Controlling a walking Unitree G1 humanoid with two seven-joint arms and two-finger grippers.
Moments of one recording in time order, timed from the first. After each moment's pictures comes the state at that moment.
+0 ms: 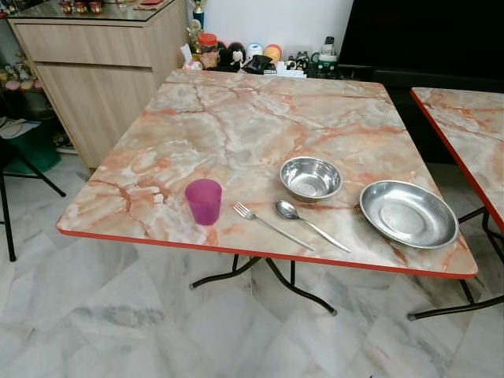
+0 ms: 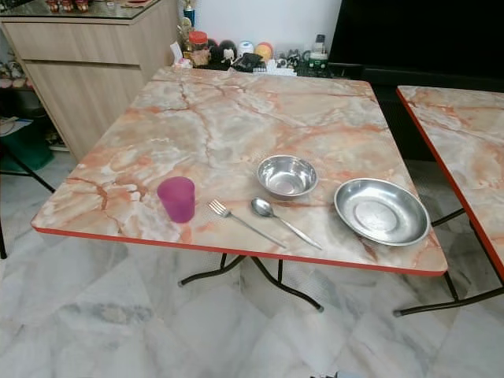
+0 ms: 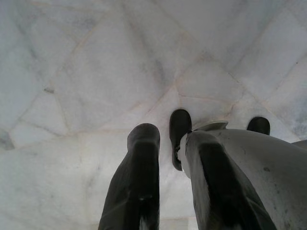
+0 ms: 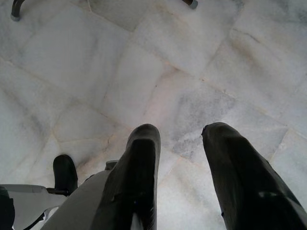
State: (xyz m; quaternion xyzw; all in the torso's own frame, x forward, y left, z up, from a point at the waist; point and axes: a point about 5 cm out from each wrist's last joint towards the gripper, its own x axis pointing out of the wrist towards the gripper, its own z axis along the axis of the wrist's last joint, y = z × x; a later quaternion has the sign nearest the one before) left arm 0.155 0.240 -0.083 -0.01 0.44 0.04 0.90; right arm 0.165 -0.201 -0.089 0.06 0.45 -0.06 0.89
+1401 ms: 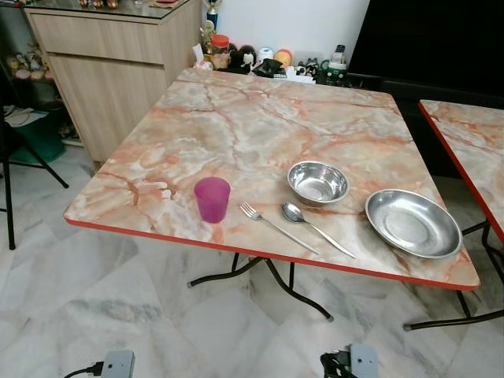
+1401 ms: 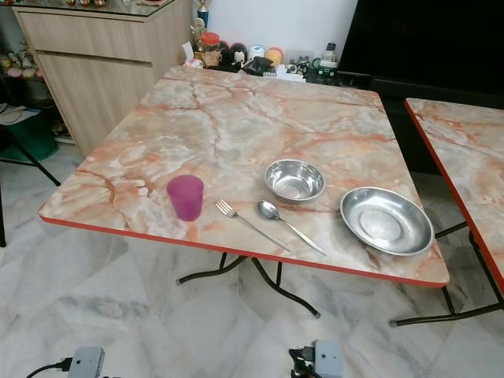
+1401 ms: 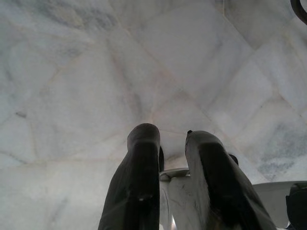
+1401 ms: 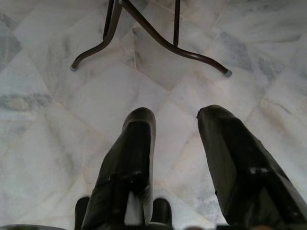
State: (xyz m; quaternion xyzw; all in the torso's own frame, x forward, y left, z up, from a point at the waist) left arm 0.194 0.236 -0.066 -0.04 0.39 0.04 0.92; right arm 0.202 -0.168 -0.065 0.08 0.31 0.01 0.95
